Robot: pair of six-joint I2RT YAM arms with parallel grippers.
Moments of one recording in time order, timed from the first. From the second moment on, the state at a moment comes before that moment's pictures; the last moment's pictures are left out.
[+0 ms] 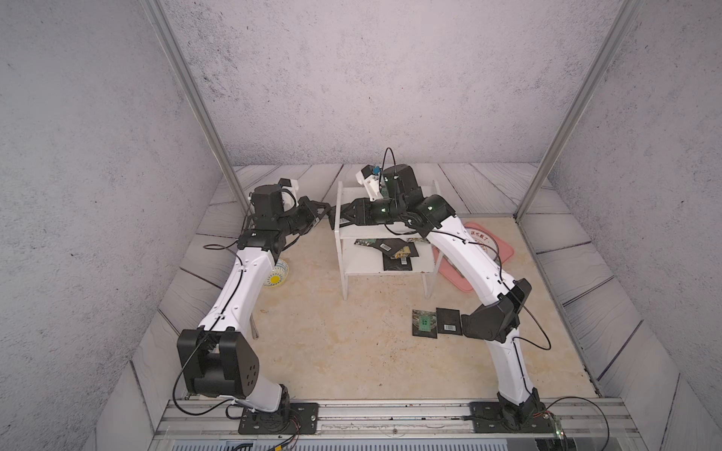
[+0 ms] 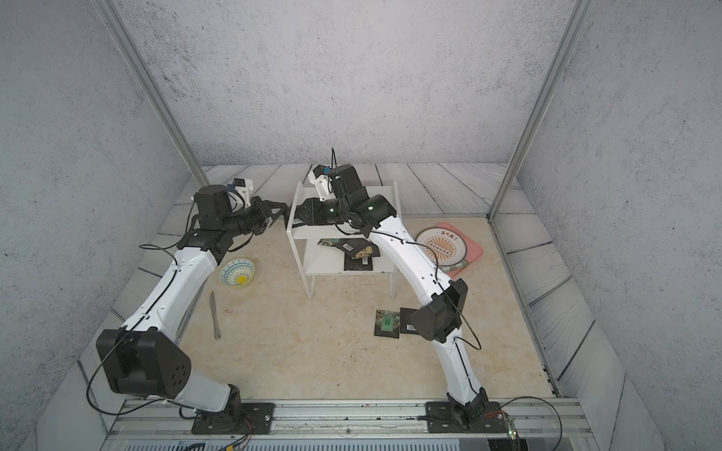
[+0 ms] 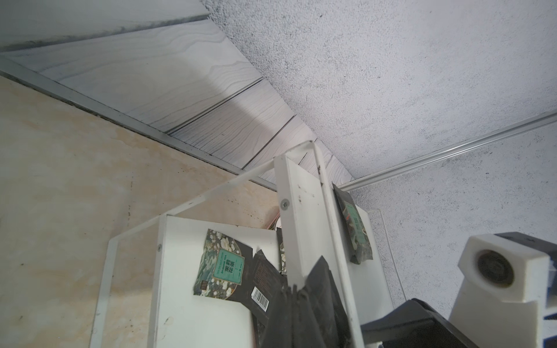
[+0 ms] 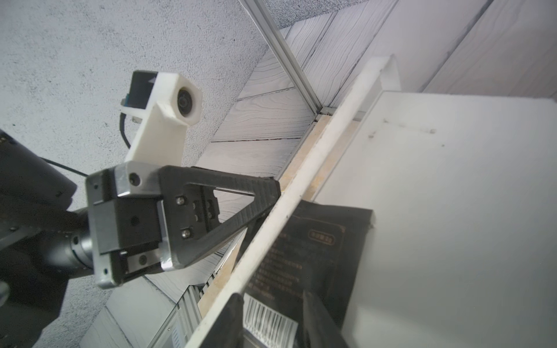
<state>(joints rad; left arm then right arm) -0.08 1.50 1.44 -0.26 0.60 -0.84 0.72 2.15 2.49 -0.82 -0.41 0.48</state>
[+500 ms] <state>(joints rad) -0.01 1.20 1.34 -0.44 0.45 -0.74 0.72 1.92 2.22 -0.84 -0.36 0.44</state>
